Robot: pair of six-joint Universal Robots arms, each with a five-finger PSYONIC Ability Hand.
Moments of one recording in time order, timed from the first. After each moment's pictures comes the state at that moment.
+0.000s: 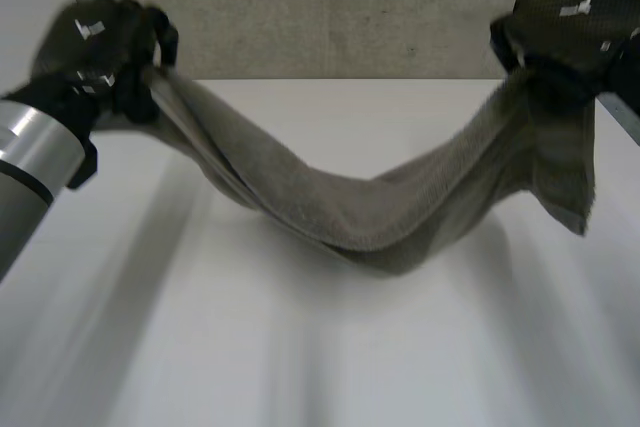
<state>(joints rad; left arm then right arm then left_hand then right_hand) 4.45 -1.54 -1.67 3.38 -1.33 3.26 1.80 -1.52 1.23 0.41 1.19 2.49 1.57 1.58 1.60 1.58 1.61 1.32 1.32 1.36 1.36 1.16</state>
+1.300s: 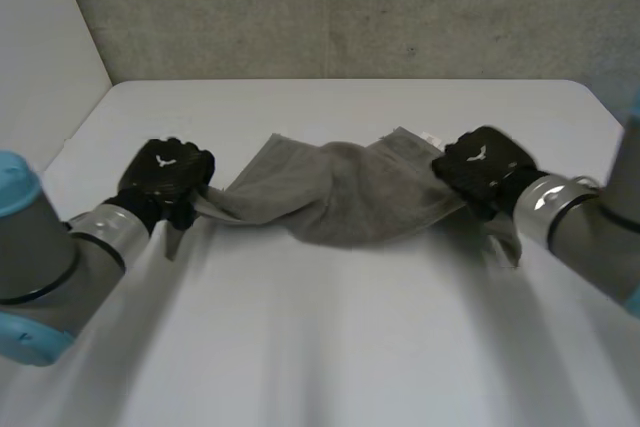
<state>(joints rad) 4.48 -1.87 -1.80 3.52 -1.28 3.49 1.87 -1.21 1.47 0.08 1.24 2.38 1.57 1.58 1.60 1.58 1.61 1.32 1.32 1.36 1.36 1.16</state>
